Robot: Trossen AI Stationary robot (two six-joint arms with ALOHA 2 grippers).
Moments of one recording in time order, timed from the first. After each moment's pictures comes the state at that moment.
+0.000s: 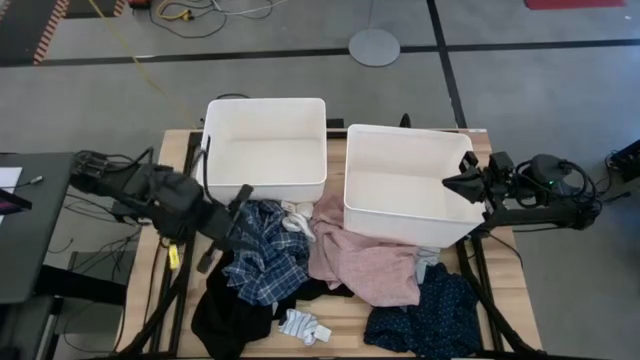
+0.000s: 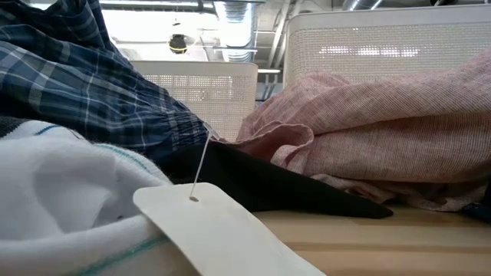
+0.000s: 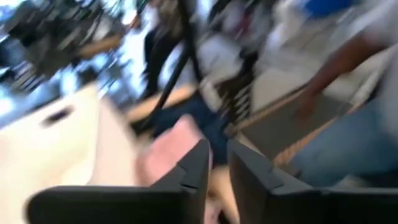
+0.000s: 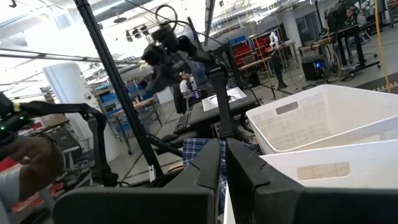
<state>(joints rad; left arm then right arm) -0.39 1.14 1.47 -0.62 -0.03 0.24 0.00 0.20 0.70 -0.34 0.00 0.36</state>
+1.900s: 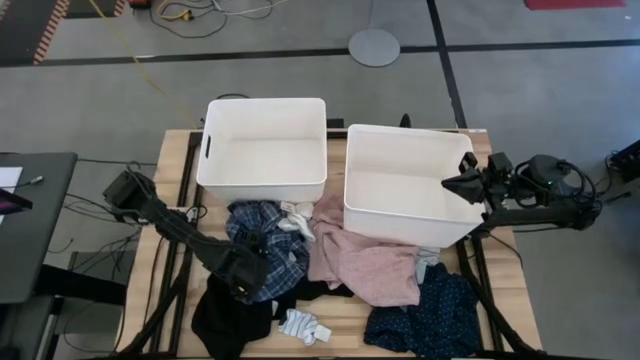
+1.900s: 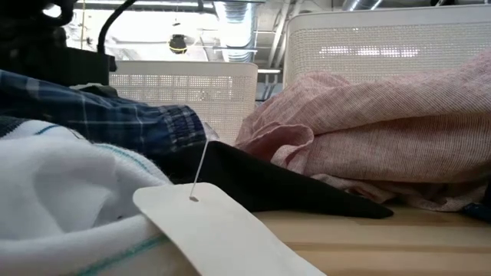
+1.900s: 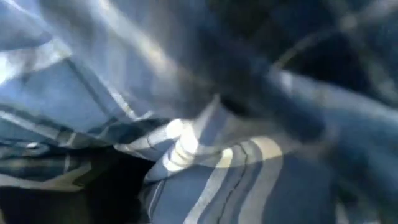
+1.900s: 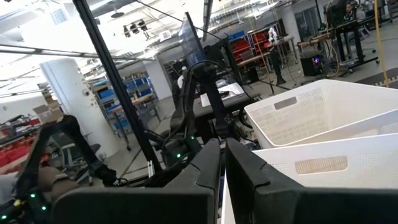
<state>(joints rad) -0.55 1.61 0.83 -0.67 -0.34 -0.32 0.00 0.20 0.70 -0.37 0.00 0.36</state>
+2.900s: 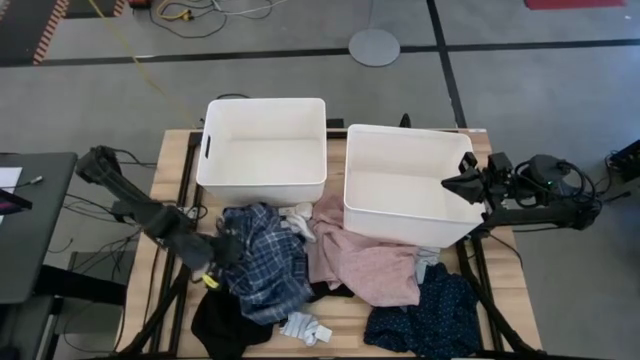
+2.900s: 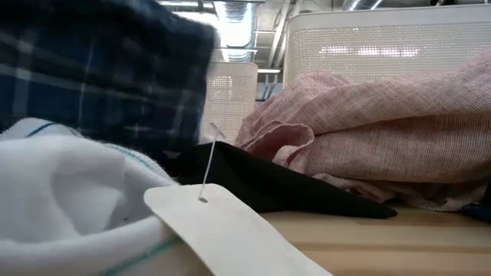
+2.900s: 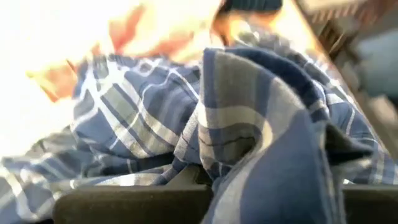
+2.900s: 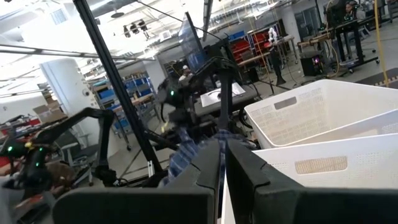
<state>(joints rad) -0.64 0.96 0.84 -0.58 -0.42 -0.25 0.00 0.20 0.70 -0.37 0.00 0.36</state>
